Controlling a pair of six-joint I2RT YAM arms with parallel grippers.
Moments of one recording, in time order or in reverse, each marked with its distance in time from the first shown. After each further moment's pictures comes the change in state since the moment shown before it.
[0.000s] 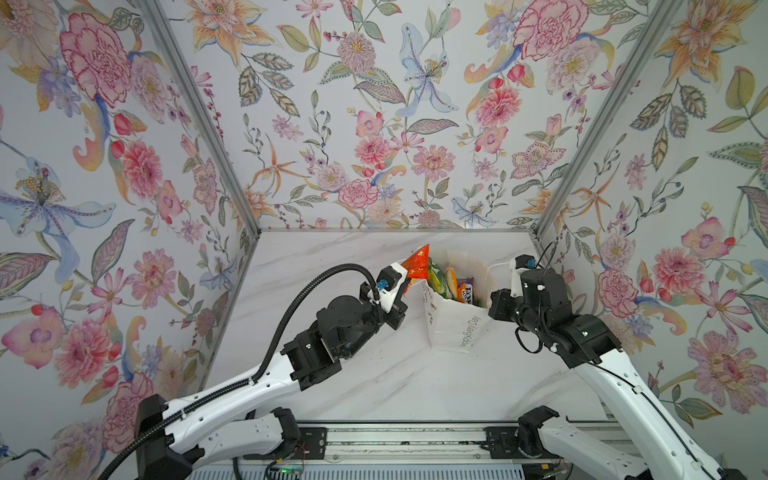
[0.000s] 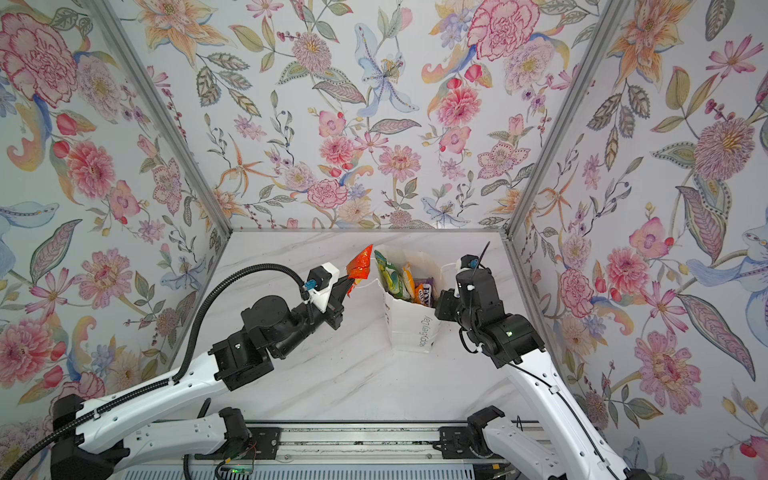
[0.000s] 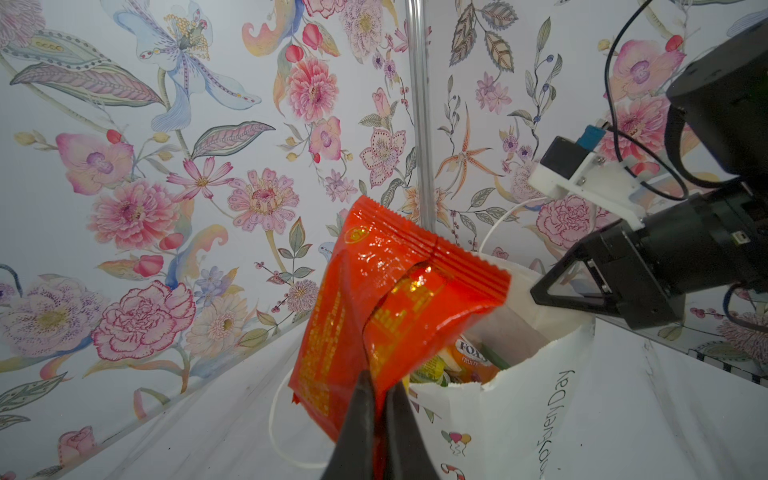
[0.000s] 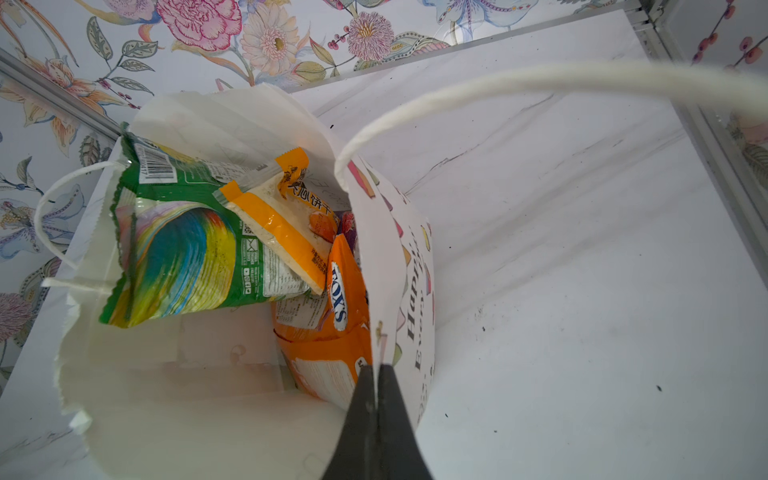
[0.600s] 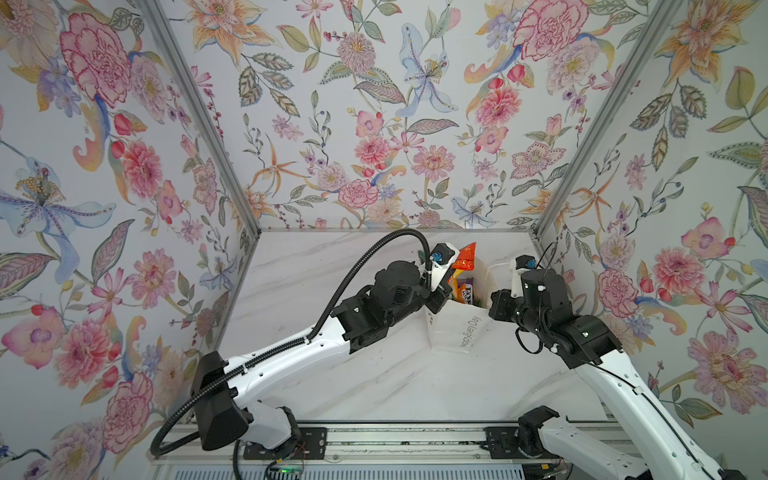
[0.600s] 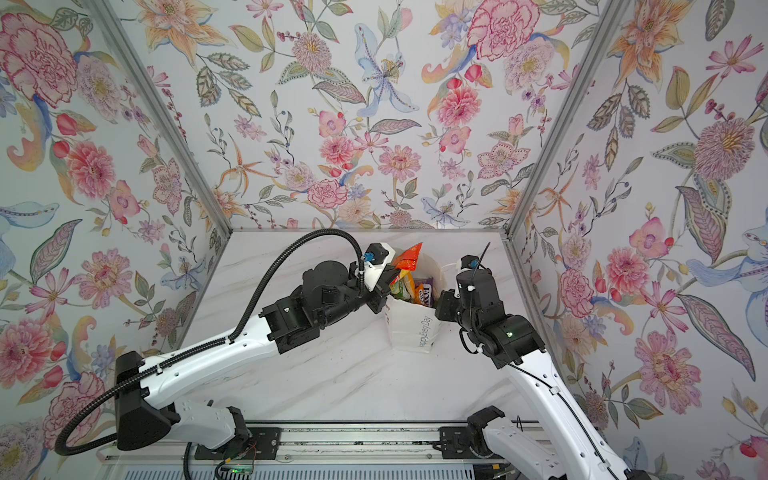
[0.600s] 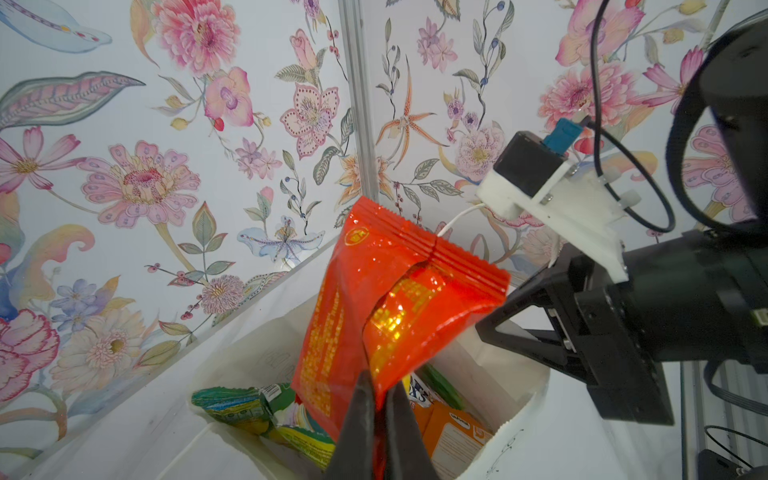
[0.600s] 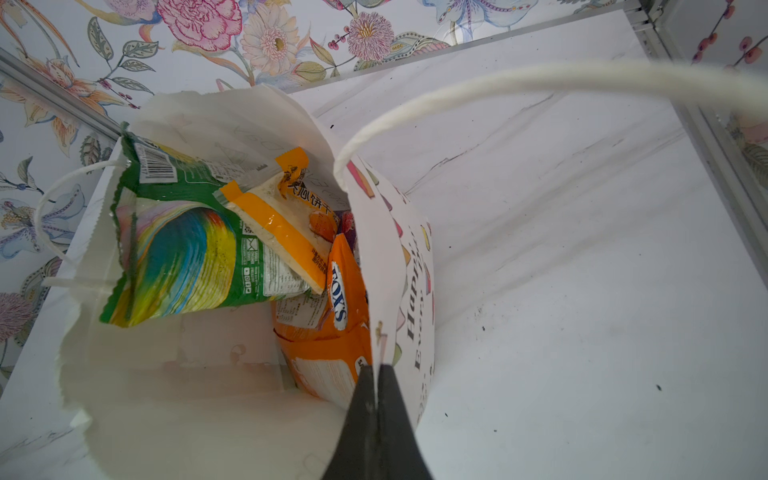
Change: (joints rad) left arm -0.001 0.366 0.377 -0.188 0.154 -0.081; right arm 0.000 -0.002 0.000 0.000 0.000 0.000
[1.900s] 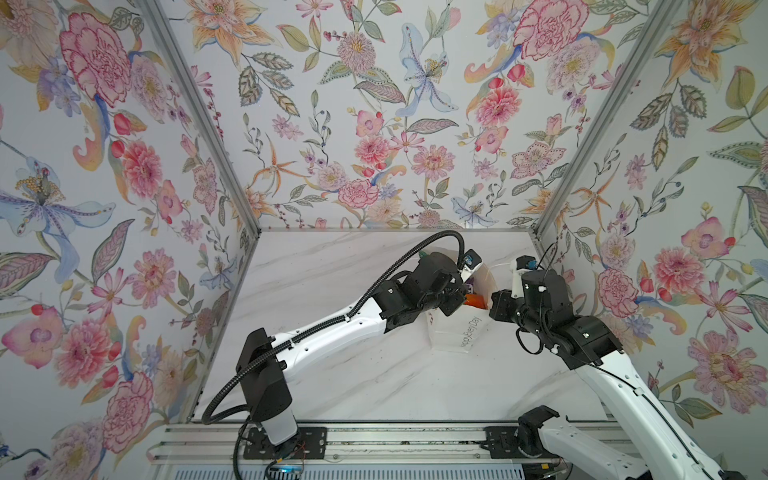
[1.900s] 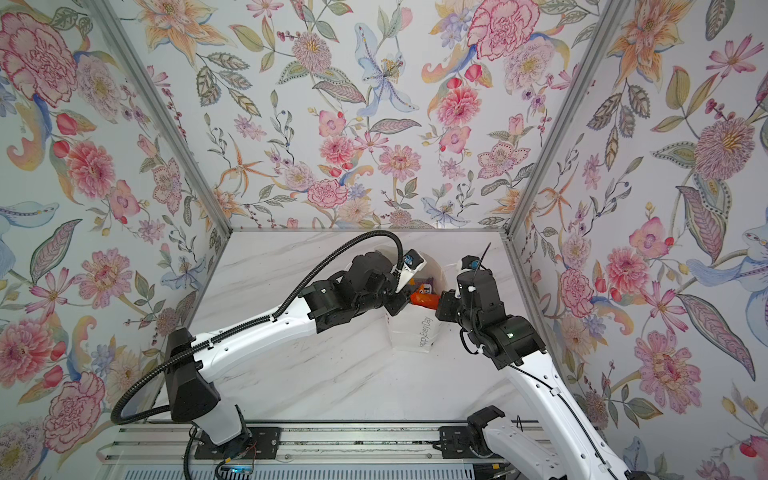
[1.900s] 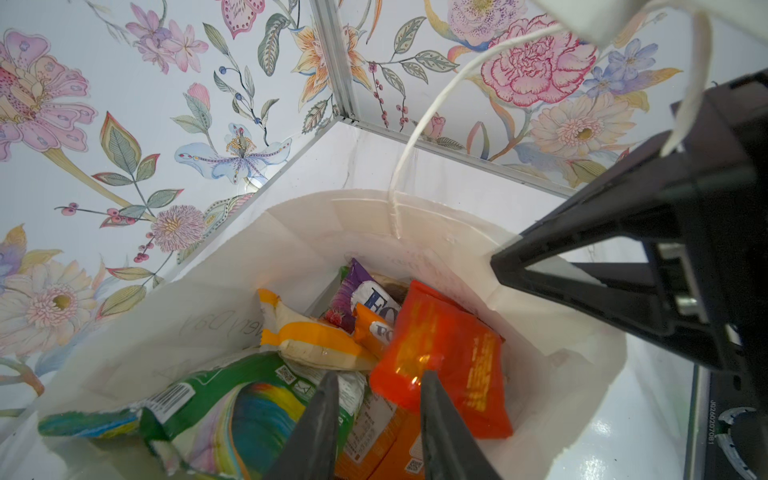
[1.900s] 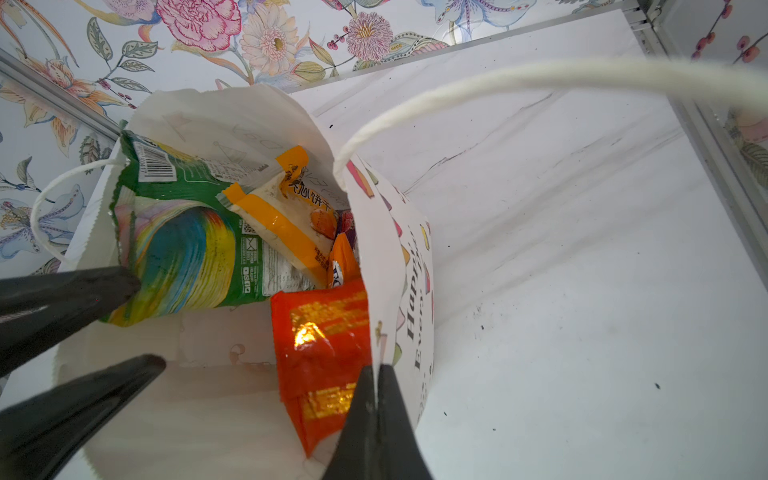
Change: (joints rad) left arm -0.002 0.223 0.233 -0.313 0.032 0.045; right arm 0.000 -0.008 -0.006 0.000 0.000 0.000
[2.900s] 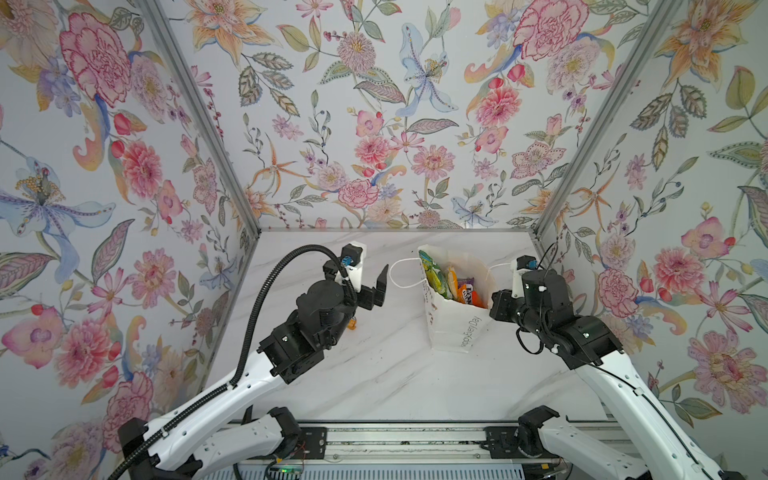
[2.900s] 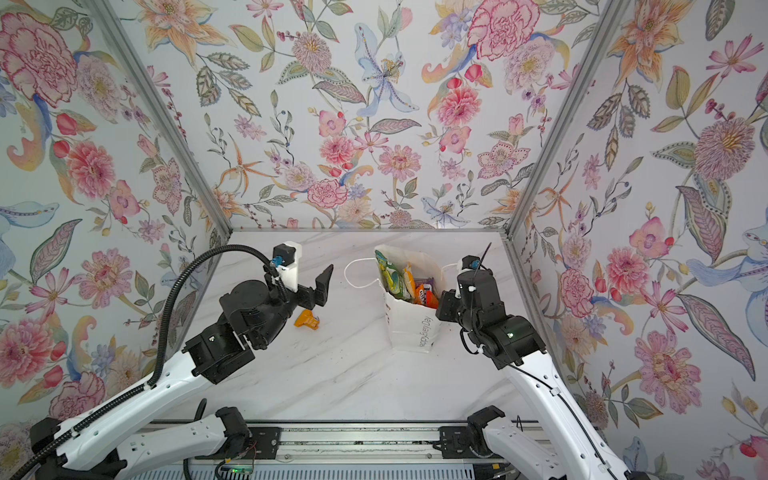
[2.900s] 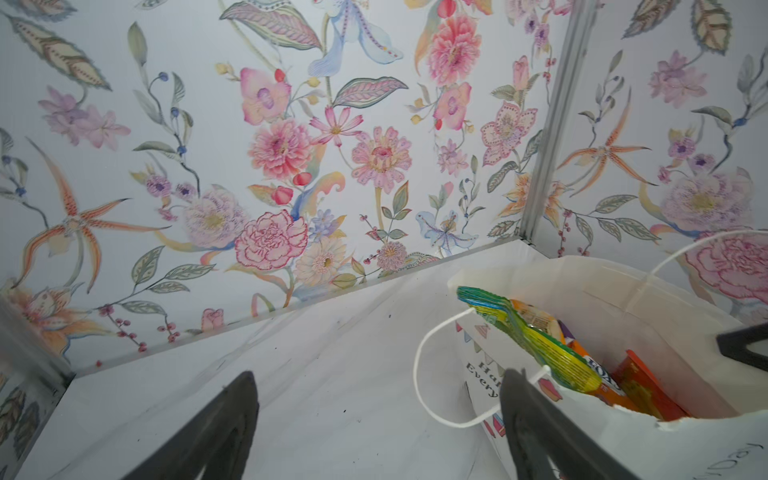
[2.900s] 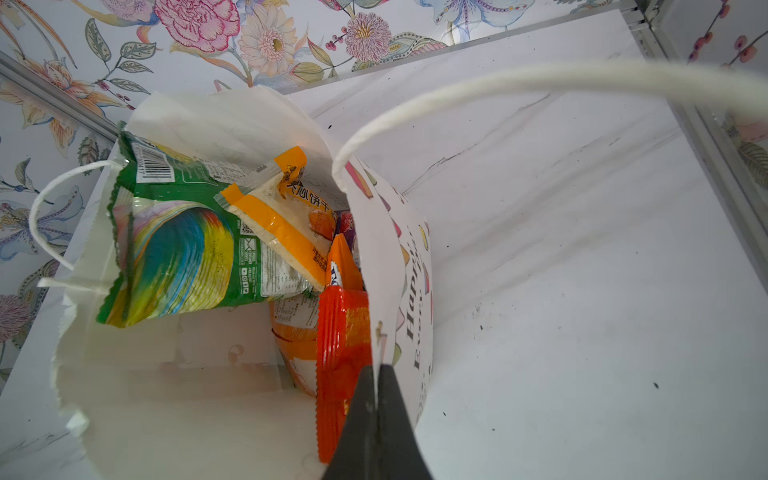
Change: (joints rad) left arm 0.196 -0.728 -0.618 0.283 -0.389 -0.131; right arm -0.006 0.001 0.000 0.000 0.000 0.000
